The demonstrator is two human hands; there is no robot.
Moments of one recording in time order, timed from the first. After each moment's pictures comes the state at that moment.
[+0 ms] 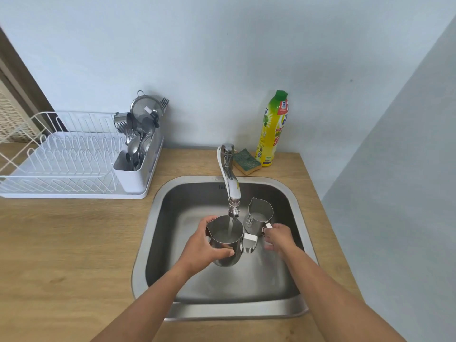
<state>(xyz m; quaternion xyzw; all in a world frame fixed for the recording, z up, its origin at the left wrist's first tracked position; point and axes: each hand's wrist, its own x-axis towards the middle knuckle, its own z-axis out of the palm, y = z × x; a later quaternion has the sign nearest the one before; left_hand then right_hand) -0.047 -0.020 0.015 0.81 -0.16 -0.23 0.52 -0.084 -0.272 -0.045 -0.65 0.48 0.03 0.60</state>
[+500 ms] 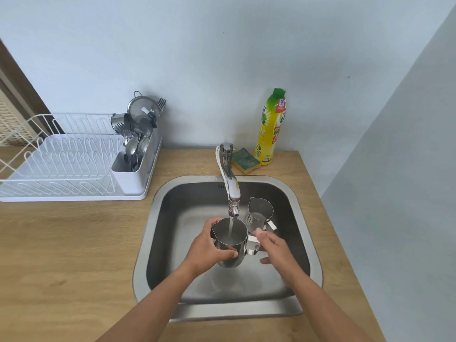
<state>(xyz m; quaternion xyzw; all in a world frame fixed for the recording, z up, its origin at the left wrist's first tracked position) -0.049 -0.029 0.006 0.80 -0.16 -0.25 0.52 -0.147 -0.211 0.024 -0.71 0.31 0.02 0.63</state>
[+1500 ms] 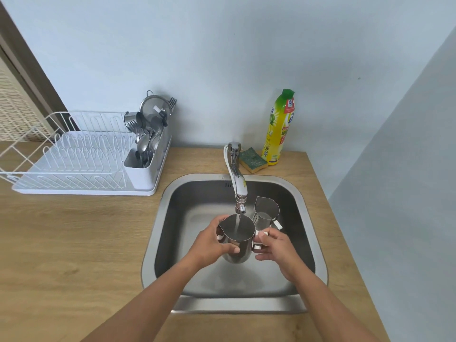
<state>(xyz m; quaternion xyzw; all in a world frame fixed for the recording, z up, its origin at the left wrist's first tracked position) -0.043 -0.025 0.011 0.79 -0.15 -0.27 0.53 -0.135 -0.209 0.022 -0.65 0.31 0.04 0.69</state>
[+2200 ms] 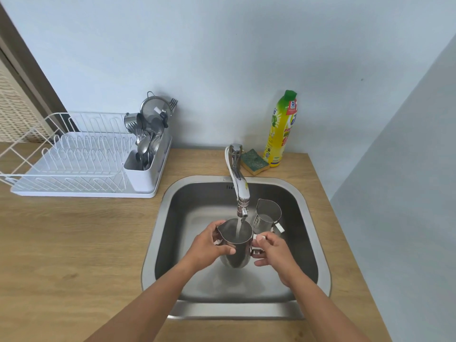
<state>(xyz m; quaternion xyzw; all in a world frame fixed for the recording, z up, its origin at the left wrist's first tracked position) -0.032 -0.017 -0.003 0.78 -0.12 -0.30 0.54 -0.129 -0.203 0.011 -0.69 0.31 0.05 0.65</state>
